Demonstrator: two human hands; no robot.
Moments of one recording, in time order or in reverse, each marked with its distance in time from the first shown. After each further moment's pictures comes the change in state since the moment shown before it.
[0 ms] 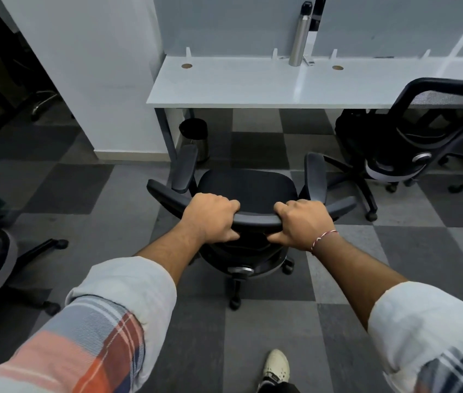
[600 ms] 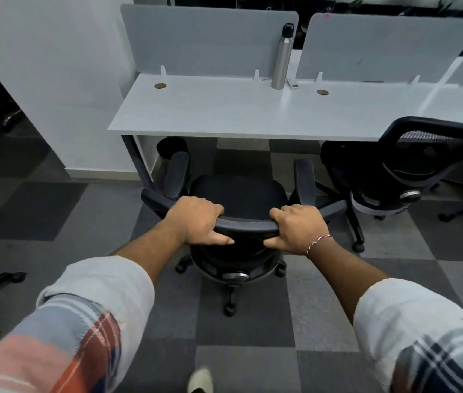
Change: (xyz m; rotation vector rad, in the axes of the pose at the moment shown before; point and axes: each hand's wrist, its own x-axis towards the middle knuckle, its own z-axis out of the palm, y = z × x) left_hand 0.215 -0.026 0.003 -0.061 -0.029 0.048; right_hand 0.128 0.184 0.035 0.016 -0.001 -0.046
